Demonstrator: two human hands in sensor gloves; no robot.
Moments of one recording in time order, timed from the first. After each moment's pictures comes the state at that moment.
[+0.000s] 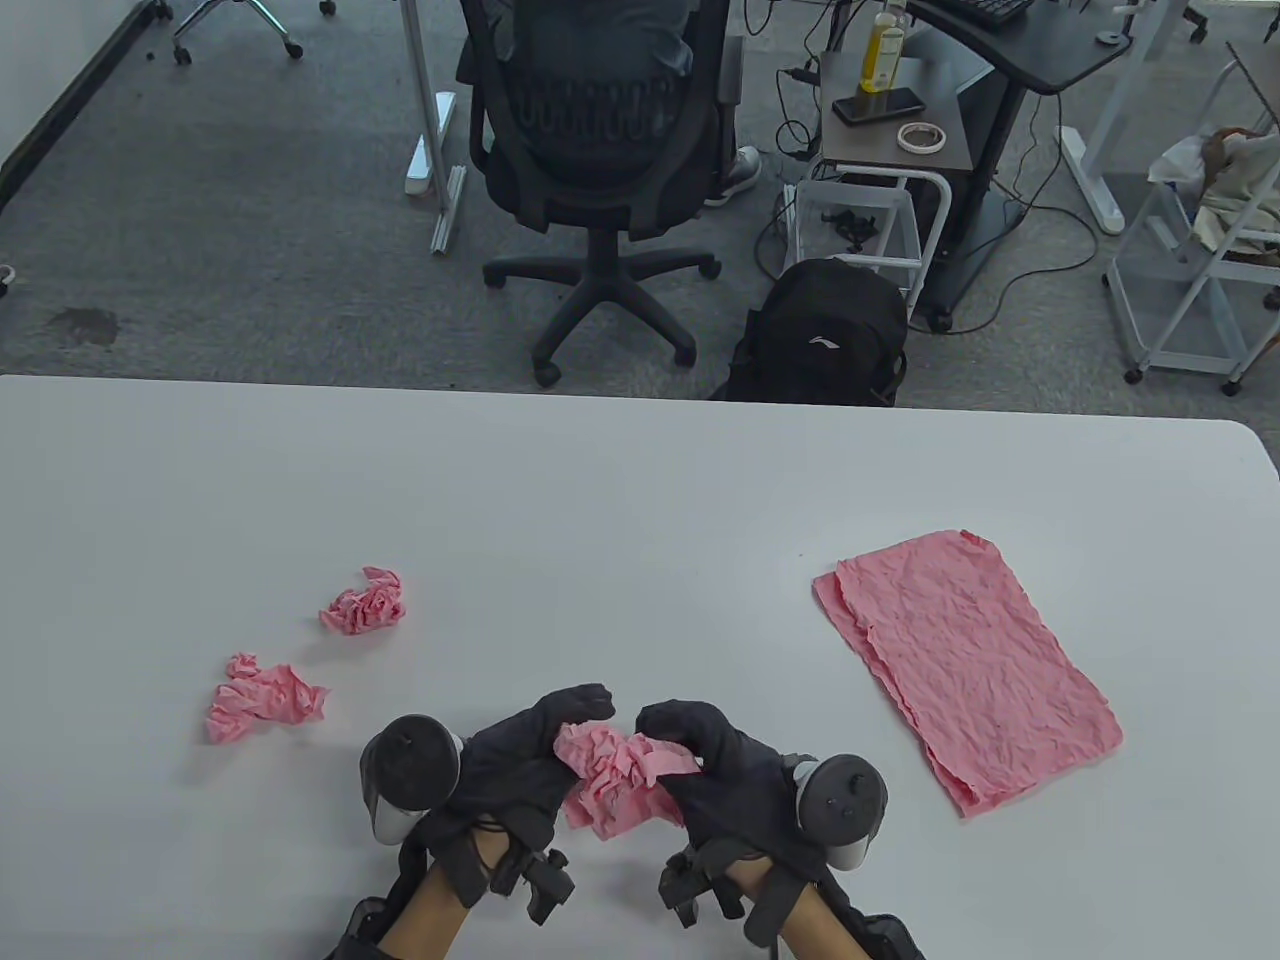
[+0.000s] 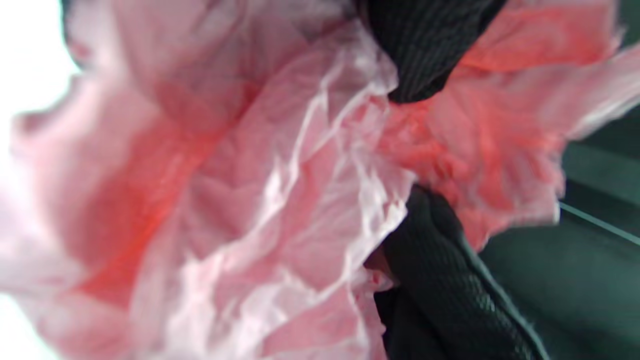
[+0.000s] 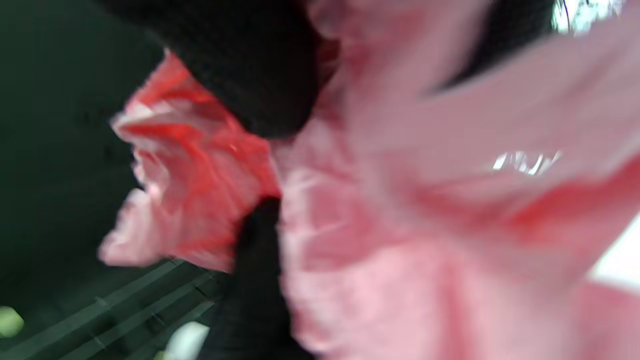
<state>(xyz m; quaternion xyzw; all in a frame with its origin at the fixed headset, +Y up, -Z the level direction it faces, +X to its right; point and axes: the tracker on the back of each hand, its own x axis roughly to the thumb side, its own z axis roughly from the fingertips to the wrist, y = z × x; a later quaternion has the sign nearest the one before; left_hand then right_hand) -0.157 -0.739 -0.277 0.04 -0.25 0.58 0.78 0.104 -0.737 -0.270 0.26 -0.10 0.69 0.67</state>
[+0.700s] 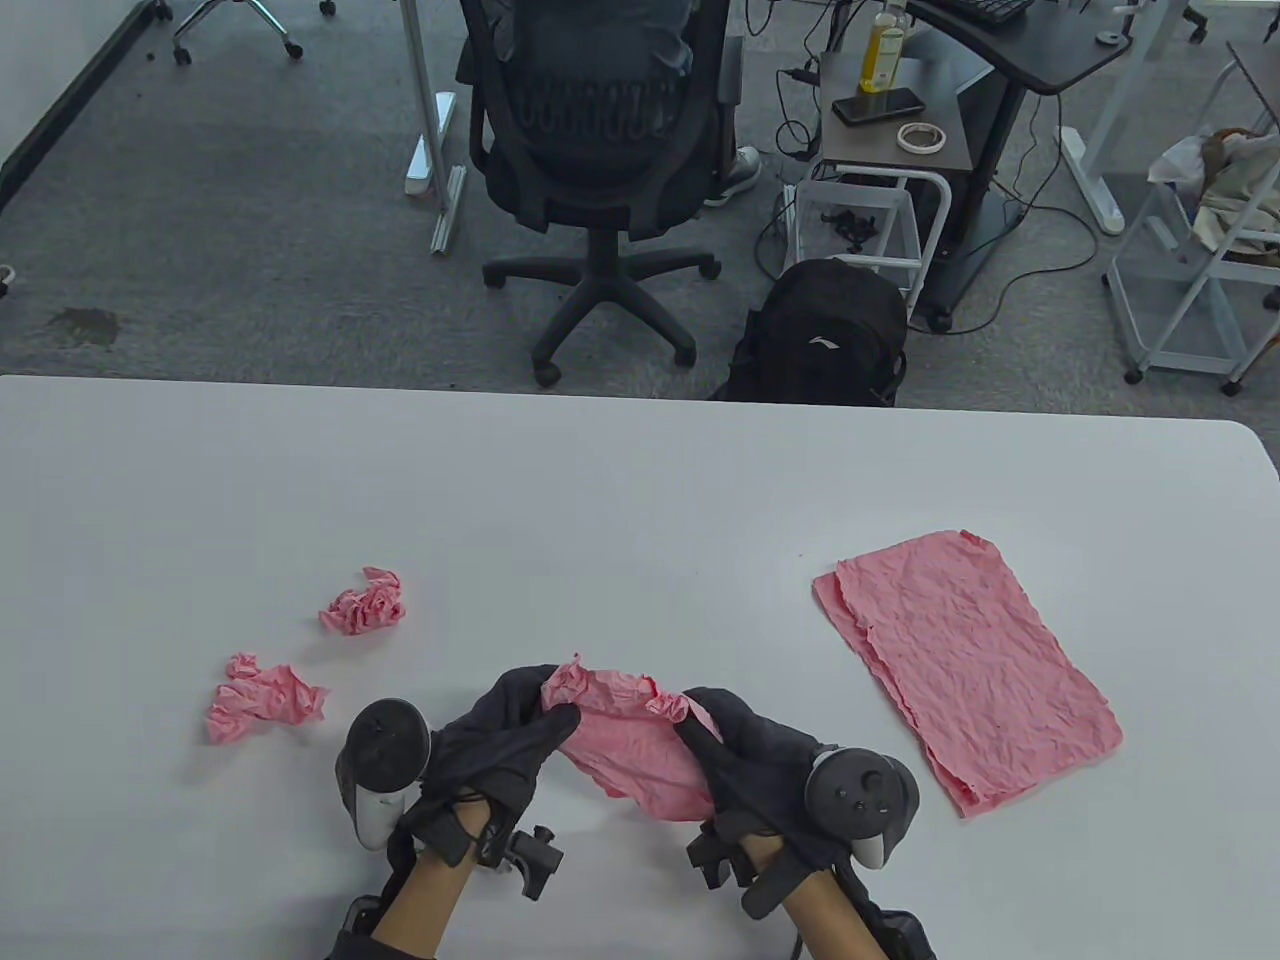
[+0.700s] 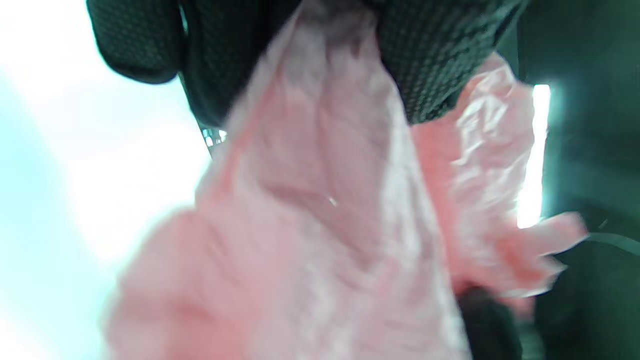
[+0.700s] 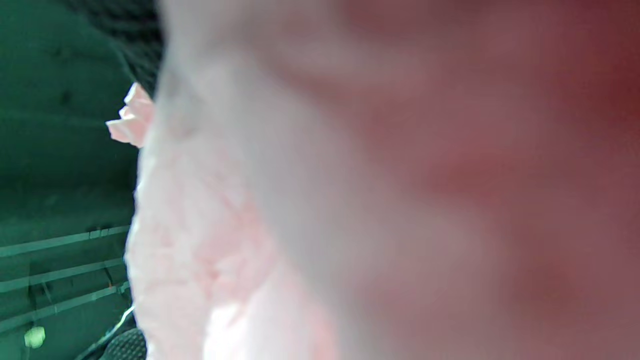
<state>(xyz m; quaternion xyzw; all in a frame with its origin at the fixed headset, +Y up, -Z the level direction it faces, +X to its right) -0.181 -0.750 -0.284 0.05 -0.11 0.55 0.83 0.127 -0.727 -0.273 0.18 -0.21 0.84 0.46</state>
